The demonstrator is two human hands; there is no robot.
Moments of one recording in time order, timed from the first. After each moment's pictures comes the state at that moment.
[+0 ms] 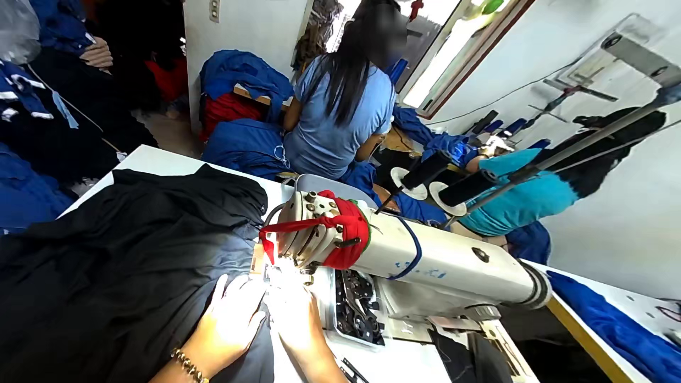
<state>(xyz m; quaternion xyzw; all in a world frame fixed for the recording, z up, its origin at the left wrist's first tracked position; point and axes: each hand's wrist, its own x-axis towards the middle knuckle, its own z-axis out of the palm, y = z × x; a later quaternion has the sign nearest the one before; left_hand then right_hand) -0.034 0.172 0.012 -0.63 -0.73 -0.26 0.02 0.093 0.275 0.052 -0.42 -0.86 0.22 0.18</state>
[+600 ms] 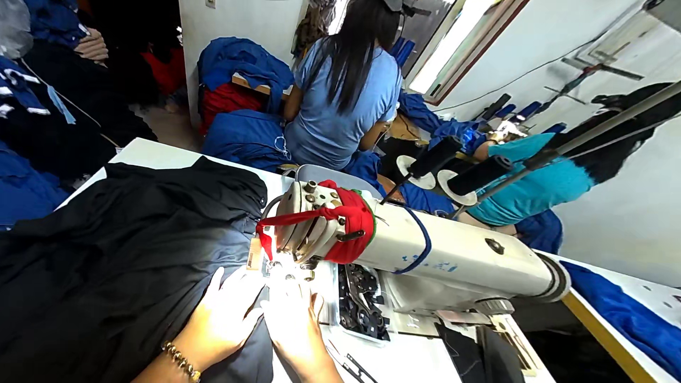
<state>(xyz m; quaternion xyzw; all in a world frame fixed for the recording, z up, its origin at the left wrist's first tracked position) -0.046 0.171 0.015 -0.65 -0.72 -0.23 0.00 0.097 0.262 0.047 -0.39 -0.91 0.13 0.05</state>
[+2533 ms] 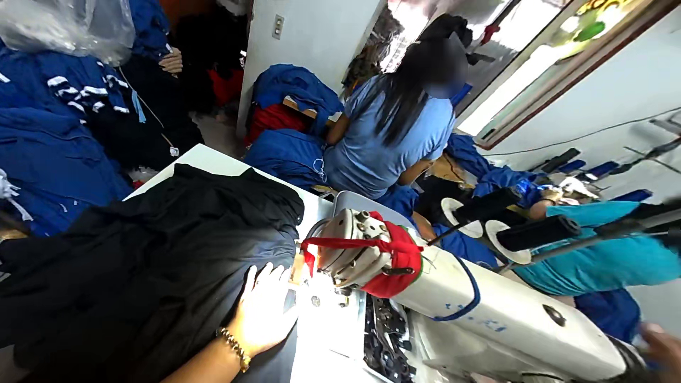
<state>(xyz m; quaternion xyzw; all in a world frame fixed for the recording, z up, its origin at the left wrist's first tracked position) -0.034 0.202 0.045 -0.52 -0.81 -0.21 -0.15 0.382 0.516 0.229 -0.62 -0.67 0.26 0.32</state>
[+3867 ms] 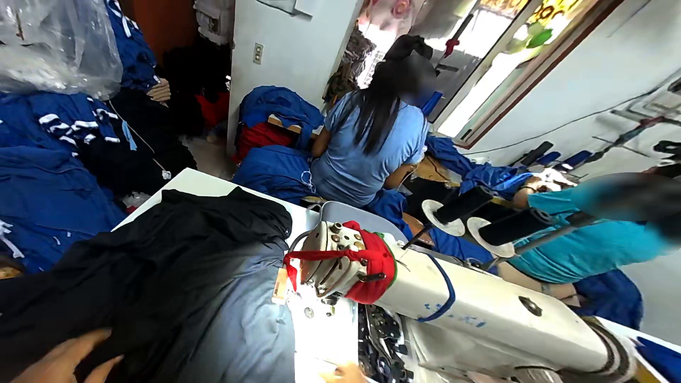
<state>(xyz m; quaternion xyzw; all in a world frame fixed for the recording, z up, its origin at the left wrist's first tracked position) -0.113 -0.021 0.076 -0.35 -0.89 -0.29 -0.06 0.196 0.259 0.086 -0.17 -0.92 0.30 0.21</state>
